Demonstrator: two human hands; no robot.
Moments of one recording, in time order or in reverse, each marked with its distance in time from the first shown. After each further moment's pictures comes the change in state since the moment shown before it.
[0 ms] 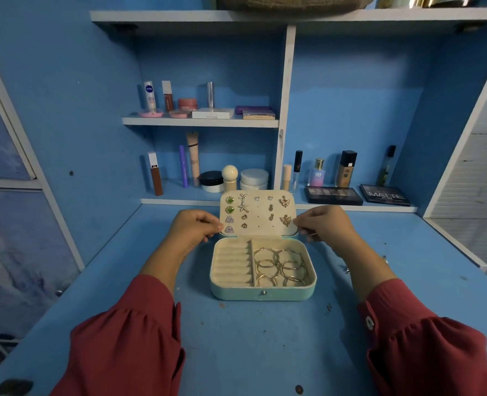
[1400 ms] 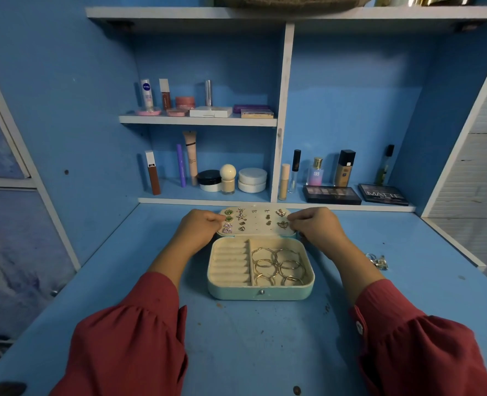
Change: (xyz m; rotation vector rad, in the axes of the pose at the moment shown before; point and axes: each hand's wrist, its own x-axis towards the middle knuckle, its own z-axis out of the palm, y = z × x) left_hand 0.010 0.001 0.015 0.333 0.002 0.061; right_hand 0.006 0.003 0.013 -0.180 0.038 -0.023
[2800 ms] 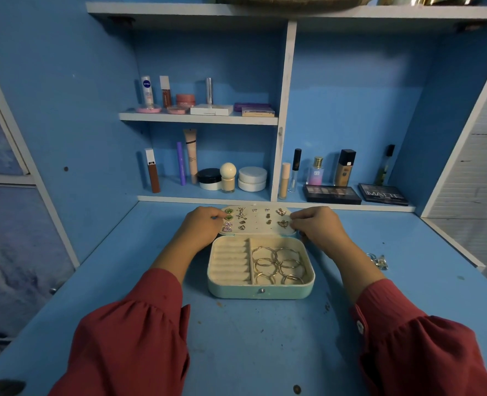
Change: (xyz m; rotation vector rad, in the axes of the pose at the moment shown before) left_hand 0.001 0.005 0.002 0.137 -0.015 0.060; right_hand -0.001 0.000 -0.001 -0.005 0.002 0.018
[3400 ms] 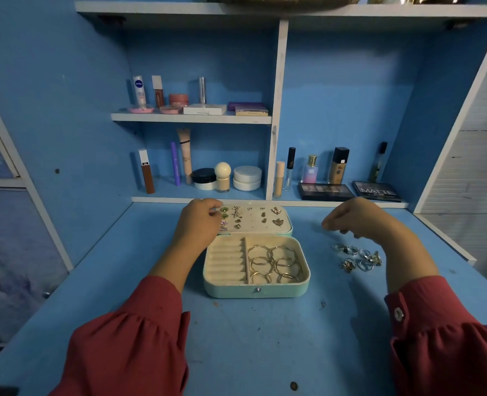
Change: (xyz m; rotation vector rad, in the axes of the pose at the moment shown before) left_hand -0.013 0.017 0.001 -0.018 0.201 0.089; right_hand -0.008 0.007 -0.081 -0.382 -0.121 -0.033
